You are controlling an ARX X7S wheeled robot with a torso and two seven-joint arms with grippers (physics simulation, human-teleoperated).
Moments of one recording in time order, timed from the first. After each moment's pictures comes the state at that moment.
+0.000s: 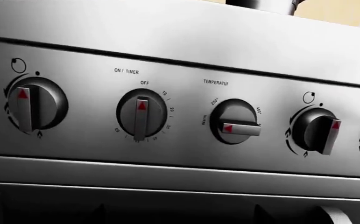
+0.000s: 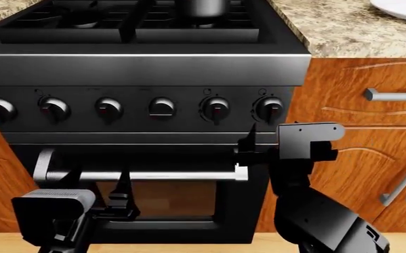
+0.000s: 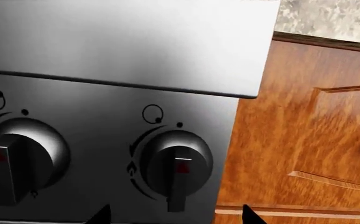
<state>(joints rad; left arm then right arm) 0.05 -0.42 0.05 0.54 -0.58 -0.30 -0.21 0.66 0.52 -0.71 -0.19 0.73 0.41 0.80</state>
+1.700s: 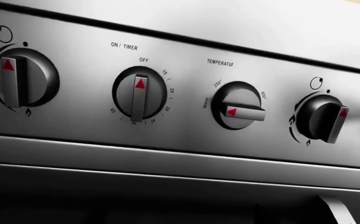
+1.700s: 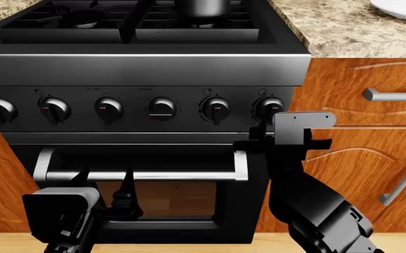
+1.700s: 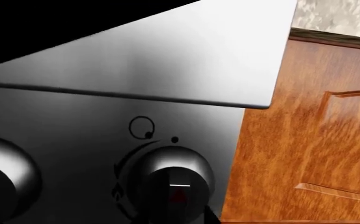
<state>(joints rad) 0.02 -0.42 0.07 0.46 -0.62 -0.29 -0.20 0.73 0.44 -0.71 0.01 0.68 0.35 0.73</state>
